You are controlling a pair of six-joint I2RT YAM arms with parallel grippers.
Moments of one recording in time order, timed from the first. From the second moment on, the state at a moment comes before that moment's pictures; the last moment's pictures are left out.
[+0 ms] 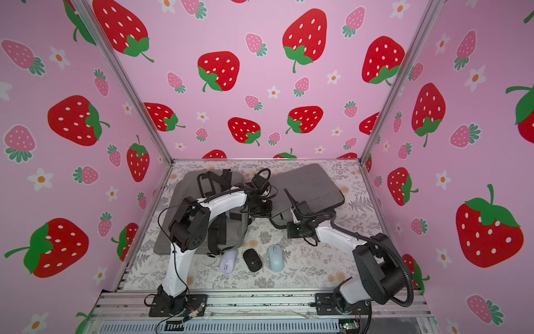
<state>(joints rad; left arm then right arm) -0.62 2.18 1.67 -0.72 0.27 -0.57 0.68 1.48 0.75 -0.33 -0.10 0.43</state>
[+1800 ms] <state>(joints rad) -0.63 2.02 1.40 -0.61 0.28 -0.65 -0.24 1.50 0.81 -0.51 -0.23 0.30</state>
